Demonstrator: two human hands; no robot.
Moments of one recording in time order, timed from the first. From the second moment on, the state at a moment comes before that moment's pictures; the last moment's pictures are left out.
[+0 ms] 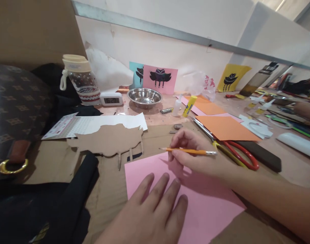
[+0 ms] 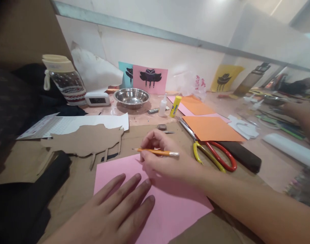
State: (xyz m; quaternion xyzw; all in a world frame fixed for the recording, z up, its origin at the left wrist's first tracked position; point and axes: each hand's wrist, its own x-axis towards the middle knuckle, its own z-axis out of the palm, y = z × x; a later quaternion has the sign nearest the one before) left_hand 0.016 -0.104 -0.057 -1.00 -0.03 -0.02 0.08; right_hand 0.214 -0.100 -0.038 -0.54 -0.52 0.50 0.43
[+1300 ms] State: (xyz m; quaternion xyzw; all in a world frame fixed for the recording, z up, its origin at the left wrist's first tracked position) left_hand 0.013 -0.108 -0.064 -0.99 -0.06 -0.06 0.09; right_hand 0.209 -0.091 -0.063 -0.58 -0.59 0.42 0.38
